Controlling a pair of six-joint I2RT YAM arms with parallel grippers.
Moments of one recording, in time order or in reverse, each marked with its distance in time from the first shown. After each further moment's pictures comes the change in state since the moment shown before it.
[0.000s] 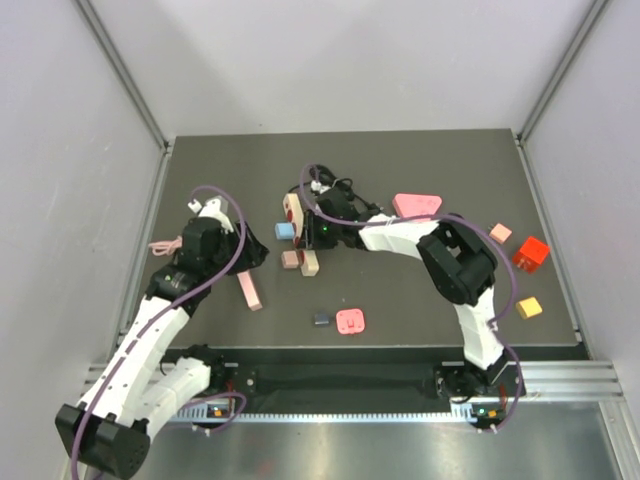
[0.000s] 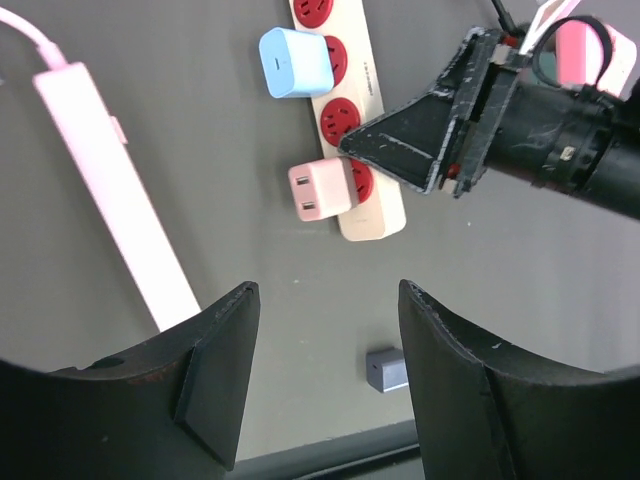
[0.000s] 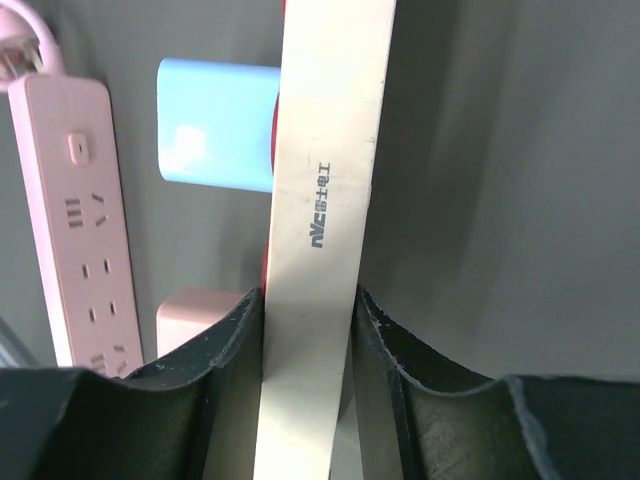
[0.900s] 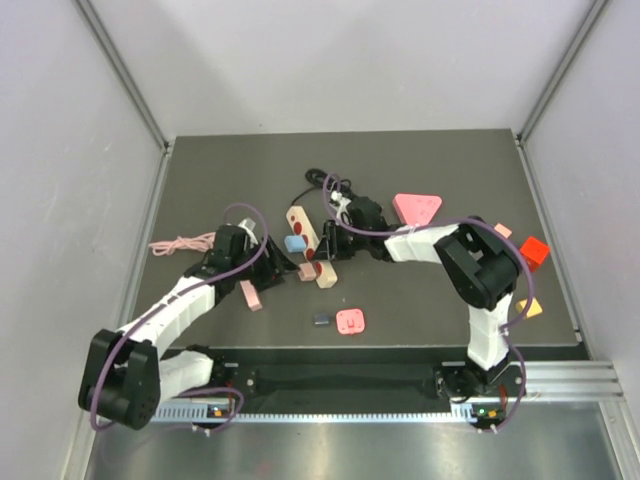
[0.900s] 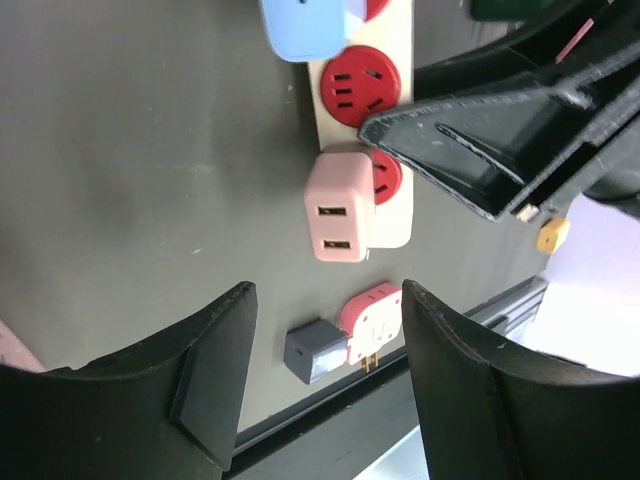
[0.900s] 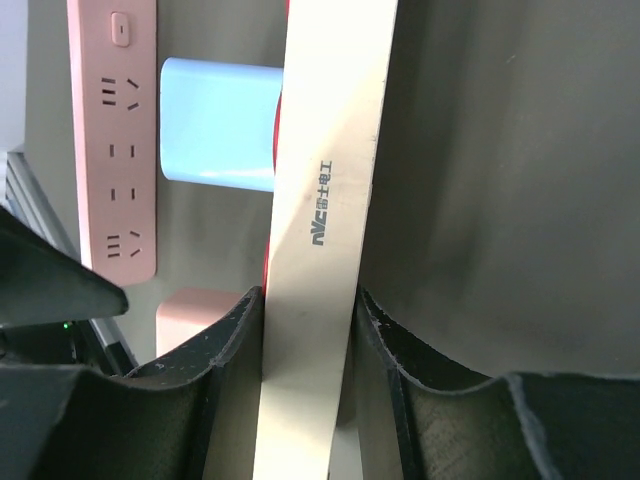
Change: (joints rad) left arm 0.002 0.296 -0.233 0.373 0.344 -0.284; right arm -0.101 -0.130 -0.317 0.249 -0.290 -0.051
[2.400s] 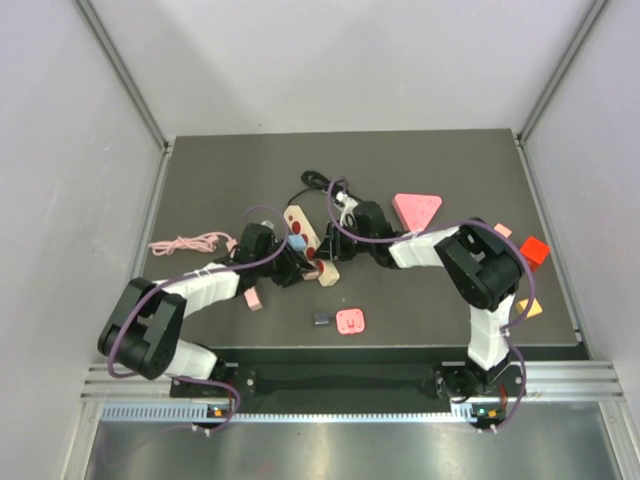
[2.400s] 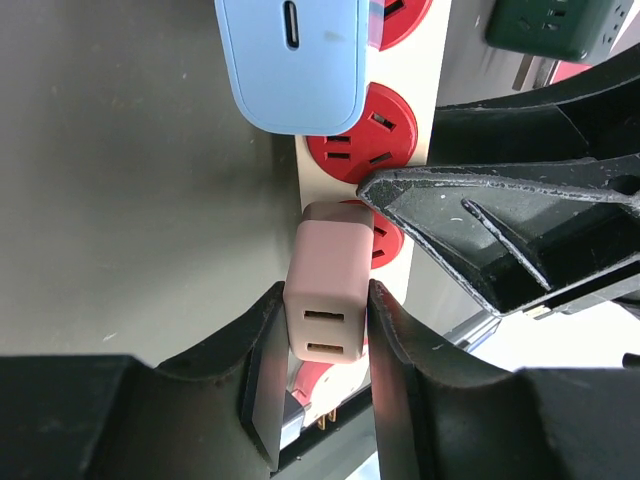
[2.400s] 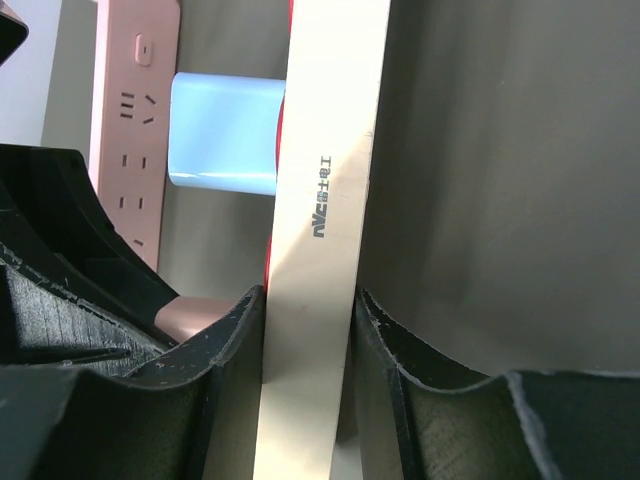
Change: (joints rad) left arm -0.130 0.278 0.008 0.271 -0.055 -0.228; right arm -0.006 -0.014 -0.098 0.191 -0.003 0.007
